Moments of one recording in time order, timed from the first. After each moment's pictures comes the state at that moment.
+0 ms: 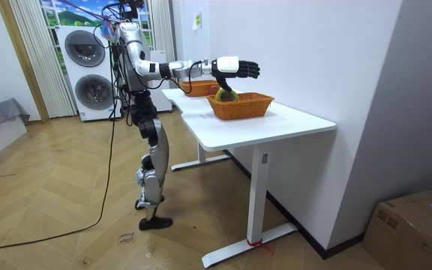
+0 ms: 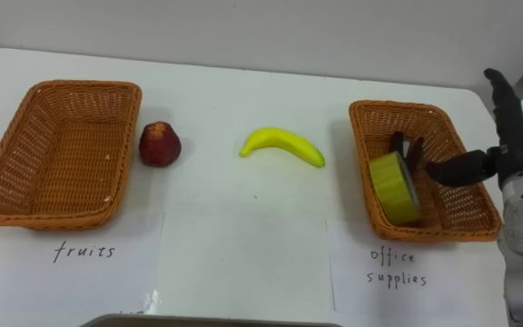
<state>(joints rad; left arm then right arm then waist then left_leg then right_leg) 0.37 0.23 0.21 0.91 0.32 0.09 0.06 -0.08 -0.51 -0.26 0.17 -0.37 0.09 -0.01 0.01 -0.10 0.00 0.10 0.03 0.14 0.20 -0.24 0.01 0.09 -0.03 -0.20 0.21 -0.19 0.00</state>
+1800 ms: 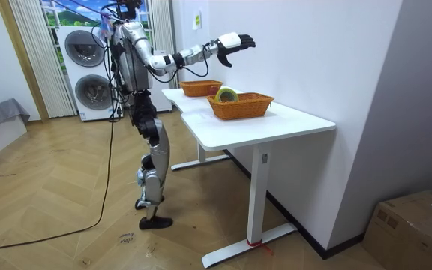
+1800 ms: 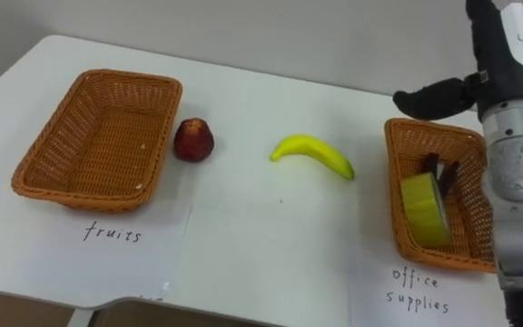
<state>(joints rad) 0.37 0.27 0.21 0.88 0.34 0.08 0.03 -0.24 -0.60 -0.14 0.07 -0.30 0.09 0.00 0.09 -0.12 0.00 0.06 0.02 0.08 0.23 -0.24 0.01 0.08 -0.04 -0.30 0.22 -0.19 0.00</state>
